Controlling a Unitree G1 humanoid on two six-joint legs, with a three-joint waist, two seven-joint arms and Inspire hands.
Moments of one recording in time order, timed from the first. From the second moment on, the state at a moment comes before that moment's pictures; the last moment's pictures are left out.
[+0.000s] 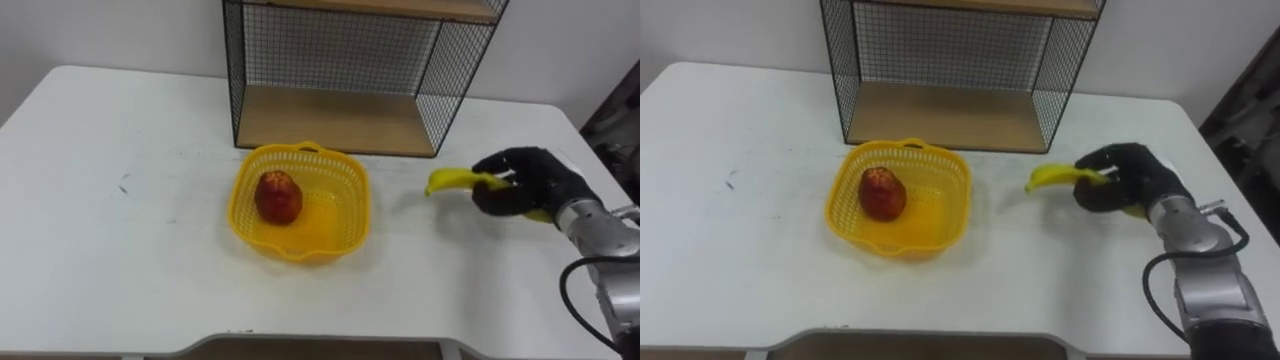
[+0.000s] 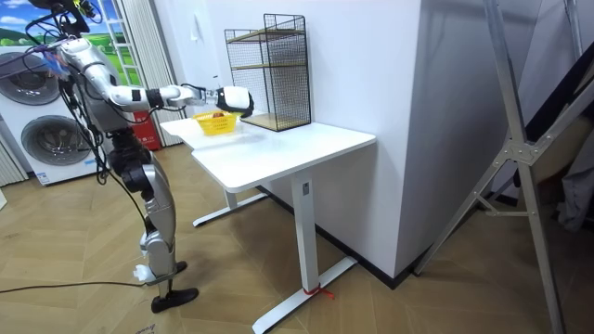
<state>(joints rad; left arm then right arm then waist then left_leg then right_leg) 0.19 0.29 0.10 1.10 0.35 0.14 -0.04 -0.23 -0.50 -0.06 0.37 -0.08 0.12 0.18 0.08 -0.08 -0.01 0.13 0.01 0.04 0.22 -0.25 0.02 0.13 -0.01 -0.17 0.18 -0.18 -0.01</state>
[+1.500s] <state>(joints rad) 0.21 0.26 0.03 1.08 0.34 0.15 -0.01 -0.19 -0.42 0.13 0.05 0.26 0.12 0.32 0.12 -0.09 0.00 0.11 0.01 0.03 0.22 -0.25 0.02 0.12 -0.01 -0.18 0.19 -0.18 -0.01</state>
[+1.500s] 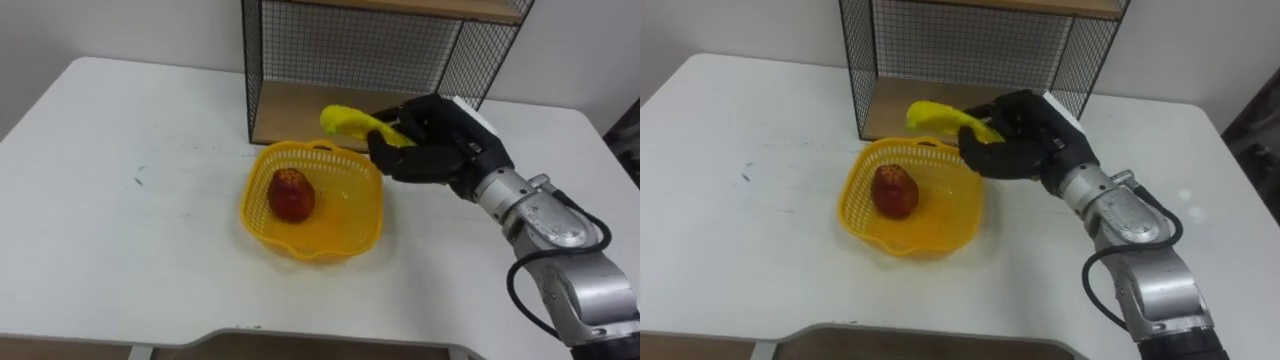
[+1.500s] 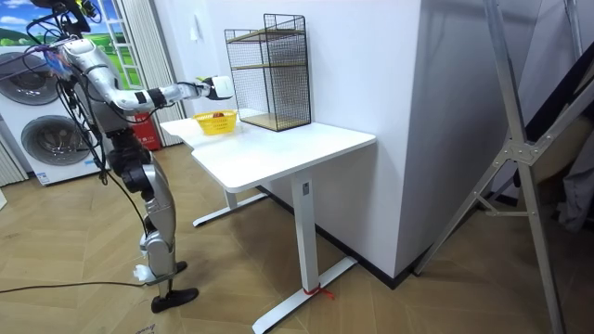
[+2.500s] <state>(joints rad) 0.19 0.27 0.02 1.11 0.32 0.15 -0.01 -0.17 -0.42 0.22 0.07 0.09 0.13 0.43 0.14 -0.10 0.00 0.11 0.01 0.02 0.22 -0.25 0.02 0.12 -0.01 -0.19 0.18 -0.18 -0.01</state>
